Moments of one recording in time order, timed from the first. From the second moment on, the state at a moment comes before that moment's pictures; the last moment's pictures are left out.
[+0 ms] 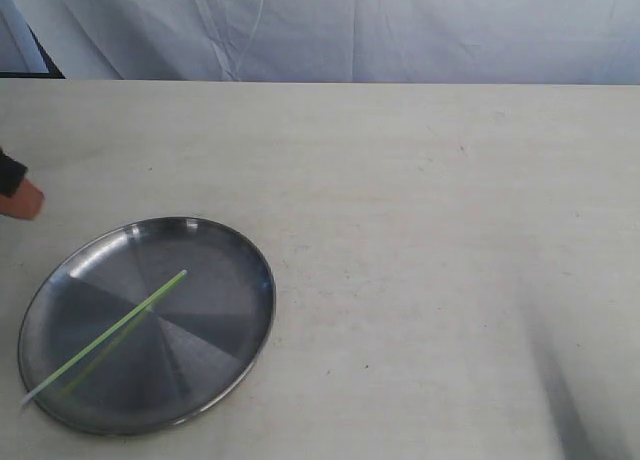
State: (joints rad) left arm -0.05 1.19 -0.96 -0.37 1.09 0.46; right arm 0.02 0.03 0.00 0.02 0.31 0.05
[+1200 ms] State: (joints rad) left arm -0.22 1.58 -0.77 -0.21 0.92 0.53; right arm 0.02 0.03 0.00 0.02 0.31 0.05
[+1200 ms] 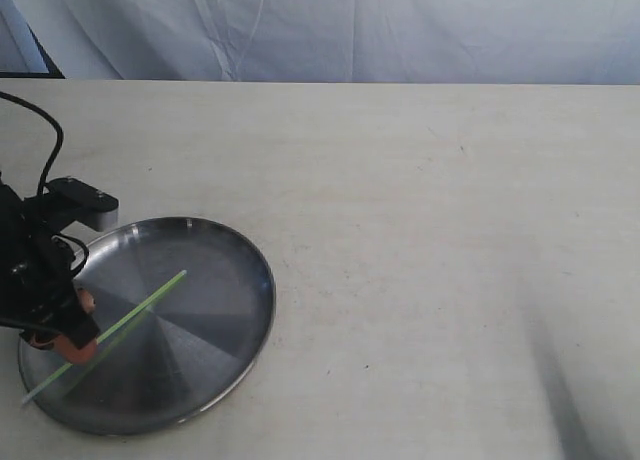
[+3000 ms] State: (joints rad) left arm -0.23 1.67 -0.82 -0.10 0.95 0.34; right arm 0.02 0.03 0.00 0.03 0.31 0.05
